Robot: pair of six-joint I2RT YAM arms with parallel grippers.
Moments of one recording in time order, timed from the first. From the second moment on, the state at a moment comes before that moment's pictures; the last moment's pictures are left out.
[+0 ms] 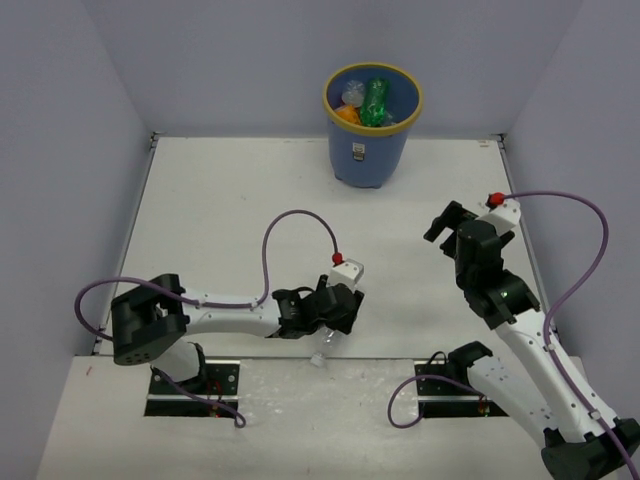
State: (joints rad) left arm -1.26 1.56 0.81 -0.09 -0.36 -0.65; right arm 0.40 0.74 0.78 -0.48 0.59 0.60
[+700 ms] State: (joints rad) left arm -0.87 1.46 1.21 0.25 -0.33 -0.28; right arm 0.40 0.72 0.67 -0.43 0.56 0.67
